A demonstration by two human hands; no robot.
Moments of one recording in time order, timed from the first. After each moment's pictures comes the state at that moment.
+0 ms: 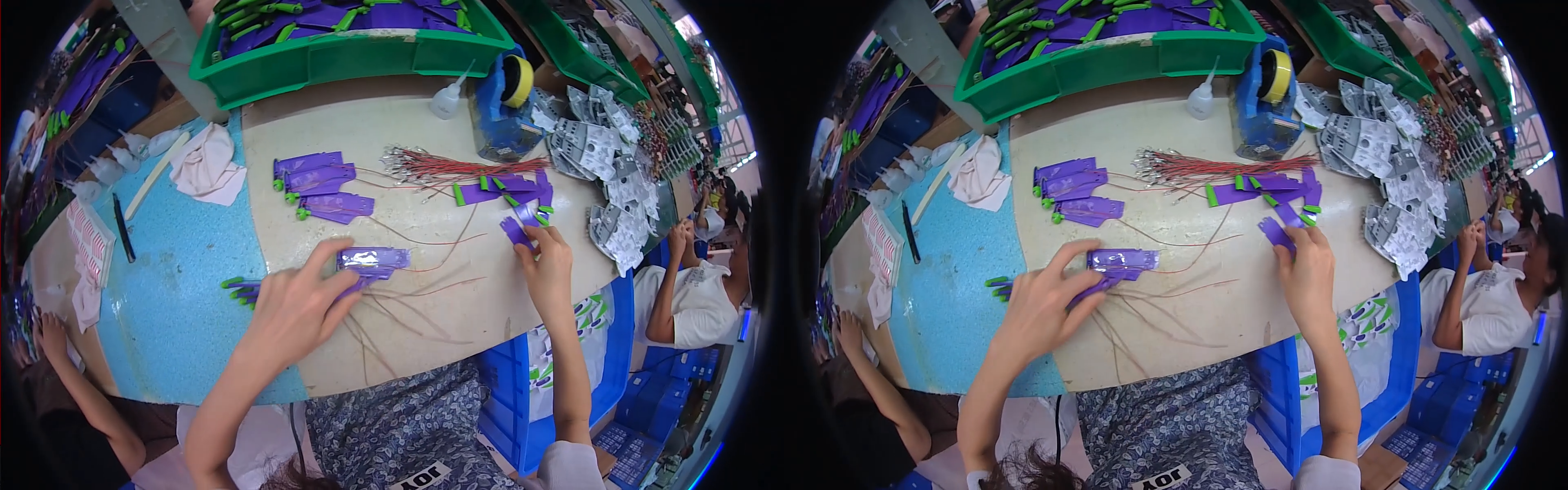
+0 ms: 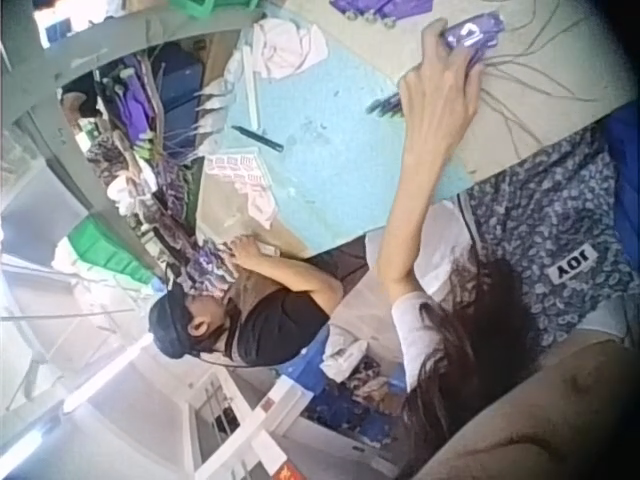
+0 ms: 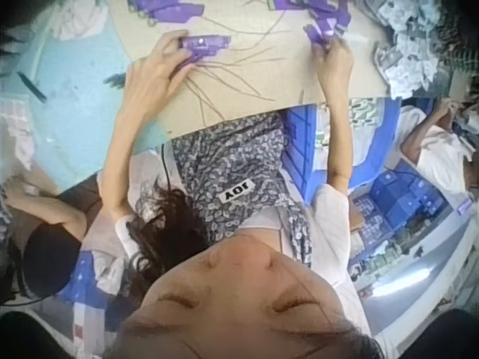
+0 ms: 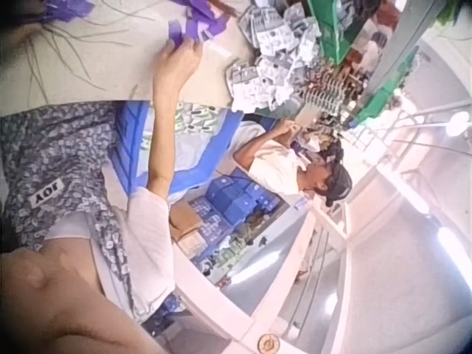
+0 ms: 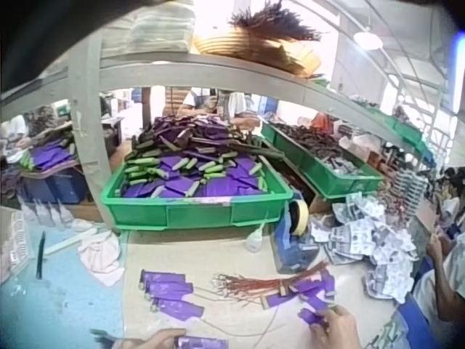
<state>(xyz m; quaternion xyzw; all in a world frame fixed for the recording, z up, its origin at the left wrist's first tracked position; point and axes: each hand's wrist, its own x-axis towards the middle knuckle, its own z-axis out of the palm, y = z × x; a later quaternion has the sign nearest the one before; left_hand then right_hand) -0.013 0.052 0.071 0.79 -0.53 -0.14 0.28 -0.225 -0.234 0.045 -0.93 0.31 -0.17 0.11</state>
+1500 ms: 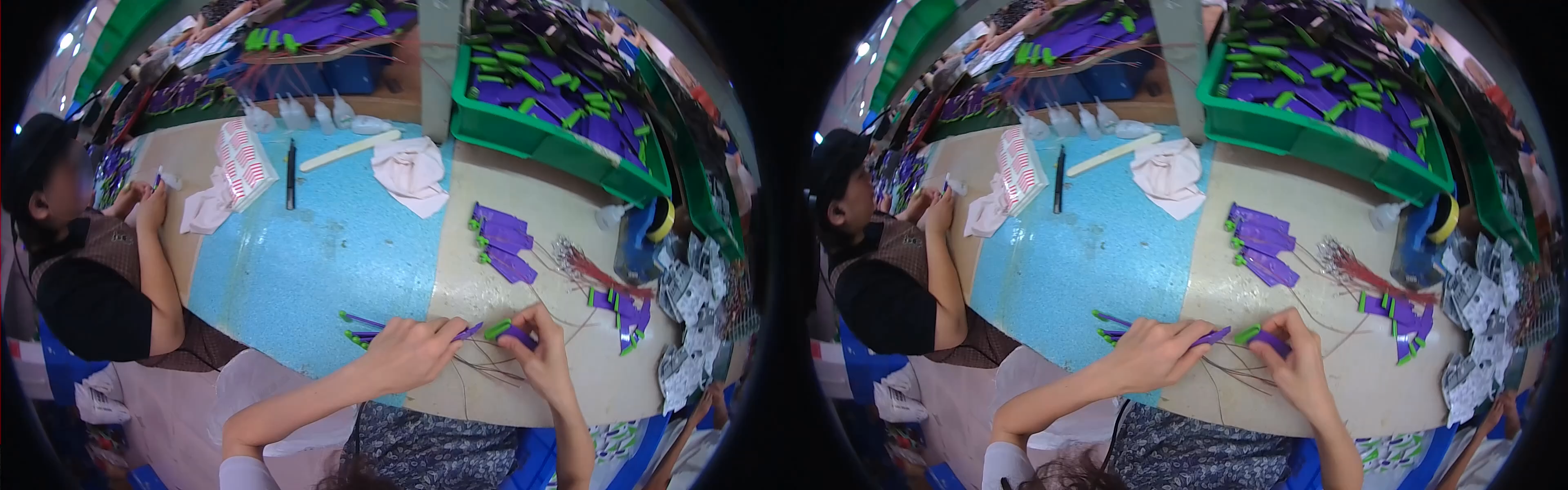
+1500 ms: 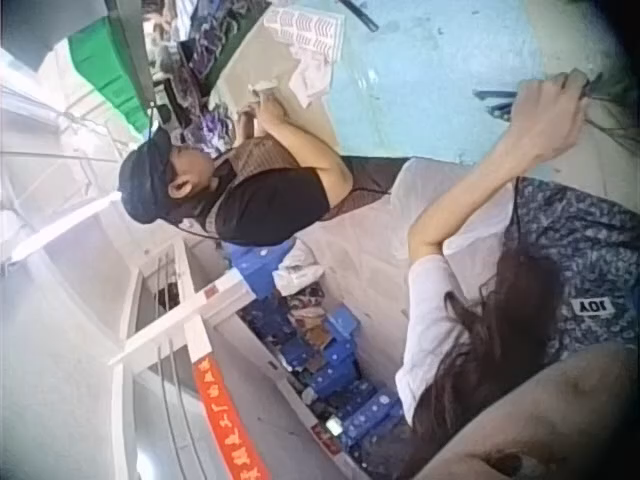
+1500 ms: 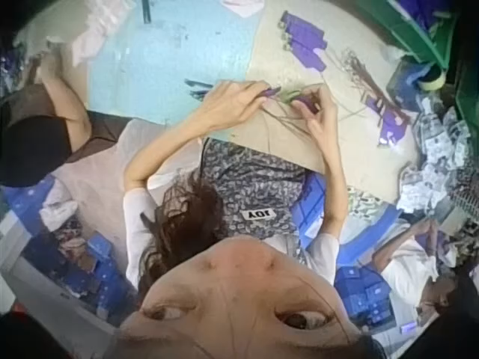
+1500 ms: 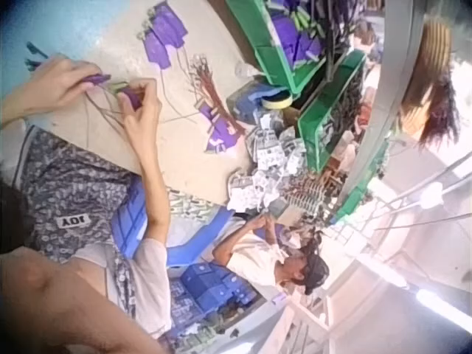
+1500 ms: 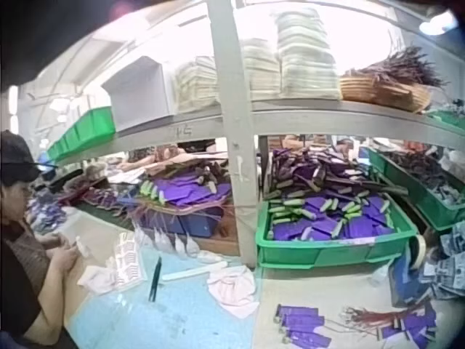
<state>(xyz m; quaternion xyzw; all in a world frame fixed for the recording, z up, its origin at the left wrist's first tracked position) -0.038 0.106 0.058 0.84 -0.43 -0.15 0.30 -0.119 -0.110 0.061 -0.83 0.10 0.04 0.55</state>
